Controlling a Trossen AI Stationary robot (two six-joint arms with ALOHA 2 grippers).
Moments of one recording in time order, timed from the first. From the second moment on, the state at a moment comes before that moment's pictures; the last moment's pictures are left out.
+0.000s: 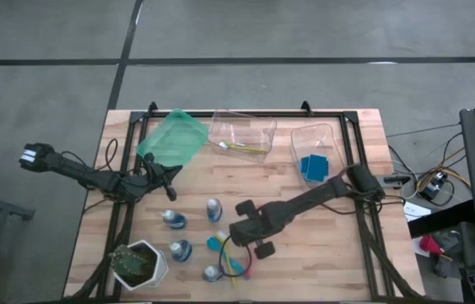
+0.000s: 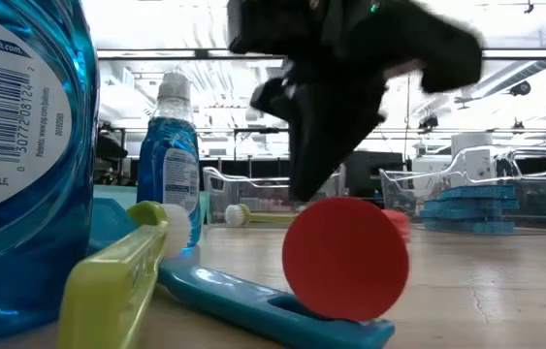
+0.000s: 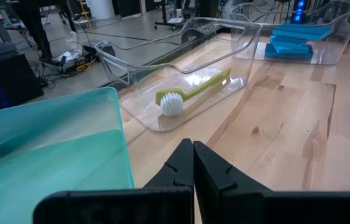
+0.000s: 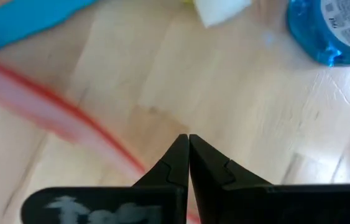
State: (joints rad) left arm -0.26 0.49 0.01 0.14 -0.86 -0.24; right arm 0.35 2.12 1.65 -0.81 0.09 -0.08
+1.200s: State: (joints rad) left arm -0.26 0.49 0.01 0.13 -0.86 -0.24; right arm 0.44 2.16 1.62 -0.89 0.21 -0.26
